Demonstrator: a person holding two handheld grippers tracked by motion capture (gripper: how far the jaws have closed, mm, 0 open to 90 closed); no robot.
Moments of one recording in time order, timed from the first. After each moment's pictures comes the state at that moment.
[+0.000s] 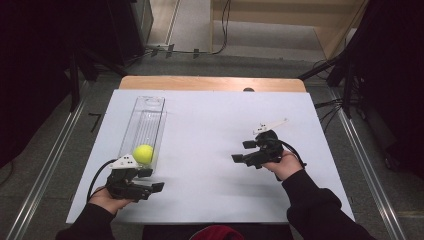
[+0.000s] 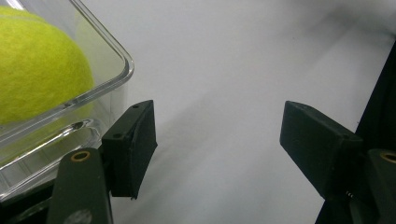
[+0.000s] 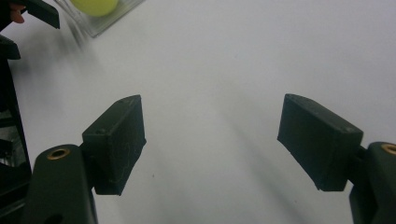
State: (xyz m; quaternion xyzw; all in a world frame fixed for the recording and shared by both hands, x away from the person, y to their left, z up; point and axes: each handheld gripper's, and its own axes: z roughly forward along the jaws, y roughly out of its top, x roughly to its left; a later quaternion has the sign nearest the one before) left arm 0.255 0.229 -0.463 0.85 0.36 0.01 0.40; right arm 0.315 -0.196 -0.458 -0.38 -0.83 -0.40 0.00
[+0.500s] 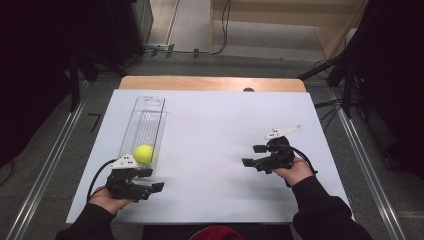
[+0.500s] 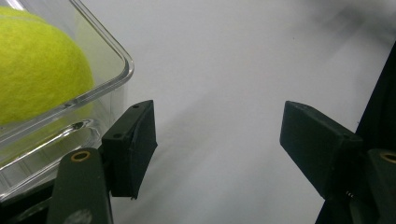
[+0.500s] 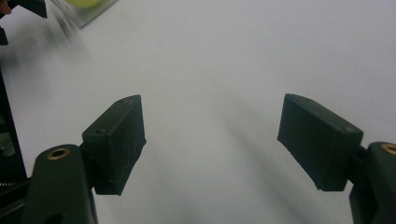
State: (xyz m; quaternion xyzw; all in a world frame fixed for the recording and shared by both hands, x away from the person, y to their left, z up) left arm 0.255 0.229 -0.462 0.85 0.36 0.01 0.39; right arm 0.298 -0.223 -0.467 -0.40 -0.82 -0.41 -0.01
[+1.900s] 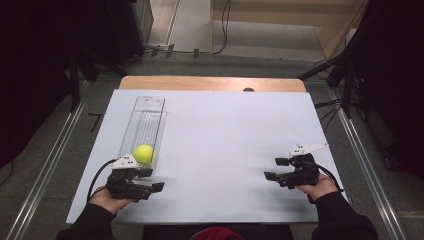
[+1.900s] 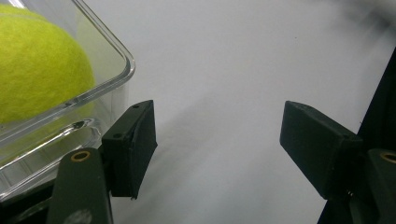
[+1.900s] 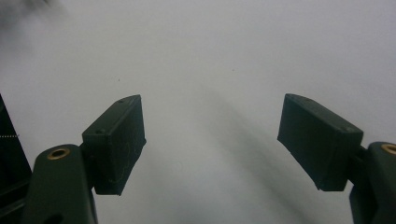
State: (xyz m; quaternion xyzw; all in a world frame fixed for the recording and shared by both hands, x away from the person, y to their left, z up) left arm 0.256 0.229 -0.464 0.85 0.36 0.01 0.39; right arm 0.252 -0.277 -0.480 -0.43 -0.81 -0.40 -0.03
